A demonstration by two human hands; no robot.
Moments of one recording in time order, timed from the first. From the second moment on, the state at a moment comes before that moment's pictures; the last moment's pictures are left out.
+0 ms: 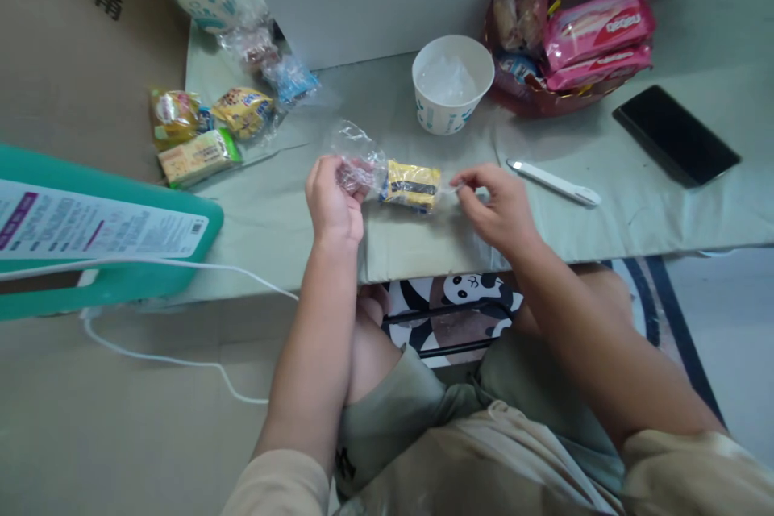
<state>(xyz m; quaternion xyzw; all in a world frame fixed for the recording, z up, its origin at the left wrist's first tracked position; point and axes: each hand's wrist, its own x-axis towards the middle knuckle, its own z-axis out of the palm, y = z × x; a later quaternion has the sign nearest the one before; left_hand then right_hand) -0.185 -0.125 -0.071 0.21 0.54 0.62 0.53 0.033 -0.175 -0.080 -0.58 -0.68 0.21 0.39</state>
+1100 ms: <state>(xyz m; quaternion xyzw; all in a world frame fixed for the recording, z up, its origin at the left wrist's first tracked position) -0.196 -0.126 -0.065 0.40 0.59 0.55 0.44 0.047 -0.257 -0.069 -0.49 -0.86 0.02 0.13</state>
